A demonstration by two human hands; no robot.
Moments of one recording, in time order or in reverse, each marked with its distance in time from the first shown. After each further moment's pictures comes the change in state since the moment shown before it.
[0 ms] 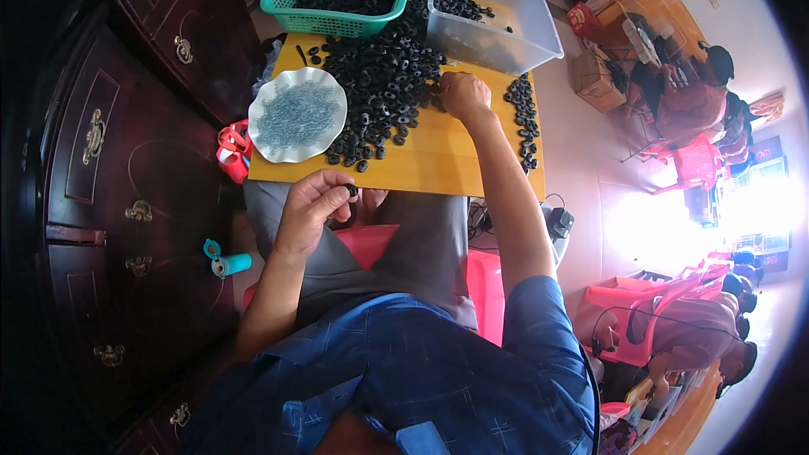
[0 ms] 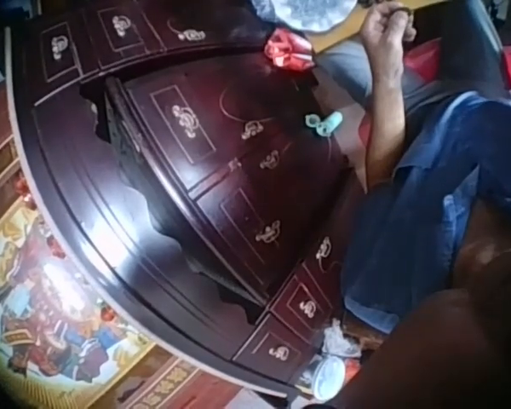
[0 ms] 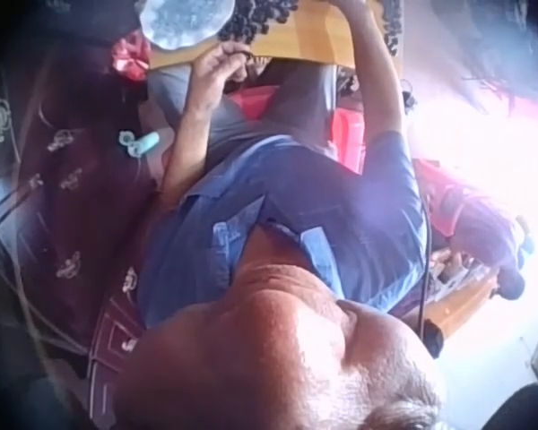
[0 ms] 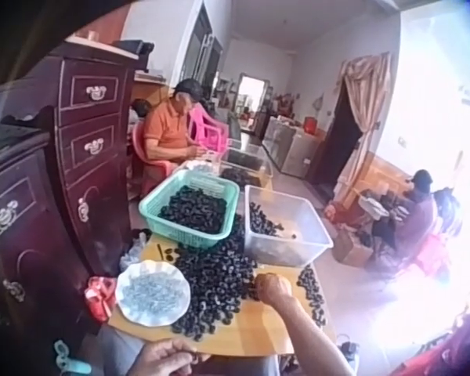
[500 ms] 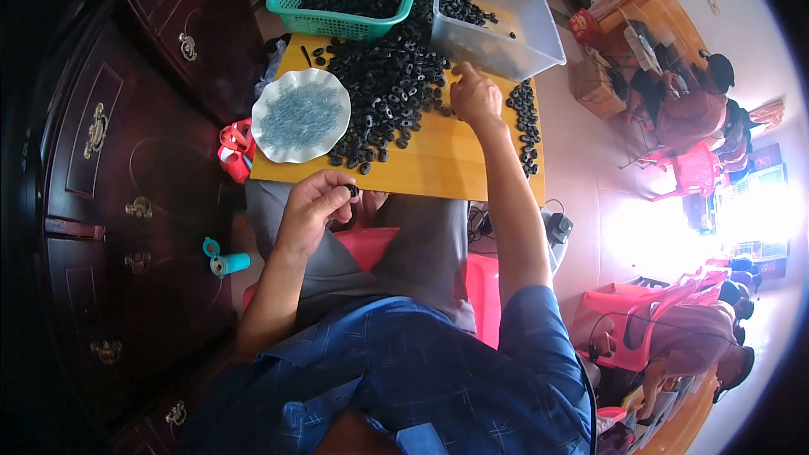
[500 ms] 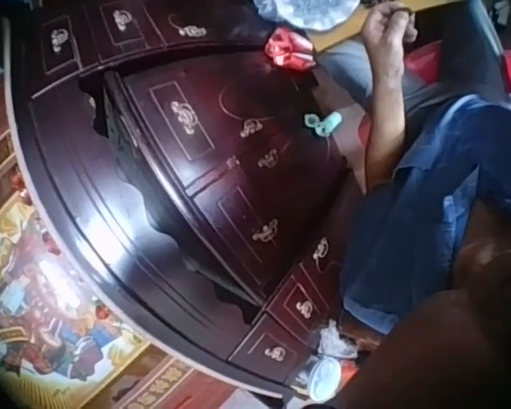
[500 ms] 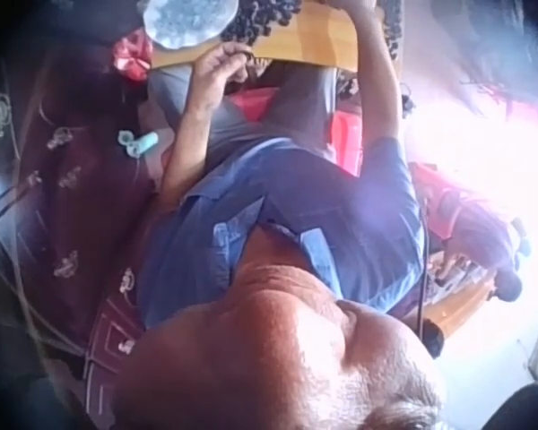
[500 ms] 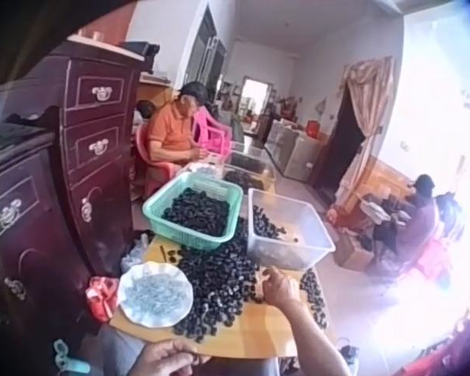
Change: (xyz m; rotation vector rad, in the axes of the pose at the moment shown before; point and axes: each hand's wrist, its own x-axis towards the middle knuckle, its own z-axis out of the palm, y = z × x) left_hand -0.002 0.002 -0.003 -0.028 0.009 -0.004; right_hand -0.009 -0.003 -0.014 0.163 0.193 0.031
